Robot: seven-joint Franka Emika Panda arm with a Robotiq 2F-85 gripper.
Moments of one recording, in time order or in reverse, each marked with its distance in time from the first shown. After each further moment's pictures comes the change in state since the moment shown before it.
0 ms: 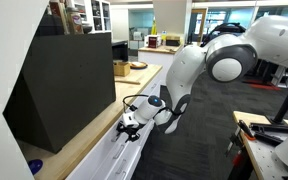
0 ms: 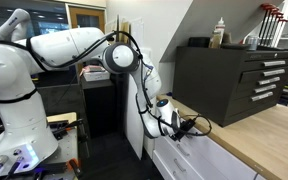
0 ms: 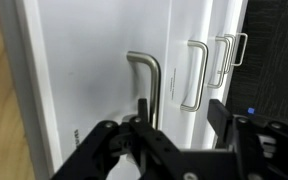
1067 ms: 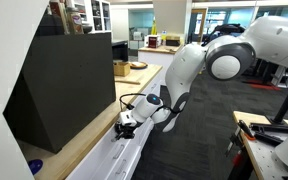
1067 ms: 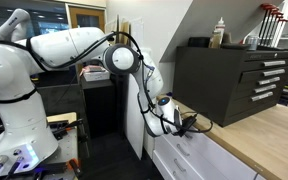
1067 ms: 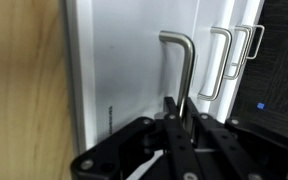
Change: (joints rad) arm -0.046 0.001 0.060 0.054 -0.084 -0.002 0.004
